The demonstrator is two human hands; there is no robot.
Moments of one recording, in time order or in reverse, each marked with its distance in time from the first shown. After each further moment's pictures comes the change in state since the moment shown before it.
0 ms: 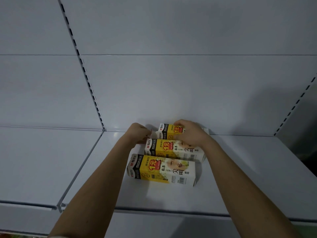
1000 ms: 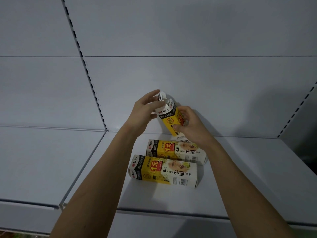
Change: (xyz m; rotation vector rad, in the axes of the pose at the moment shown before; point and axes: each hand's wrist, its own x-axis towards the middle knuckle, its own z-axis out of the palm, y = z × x) left_hand -0.029 0.061 -0.004 -0.448 -0.080 0.468; right_hand -0.010 -0.021 -0.006 0.485 0.109 -0.207
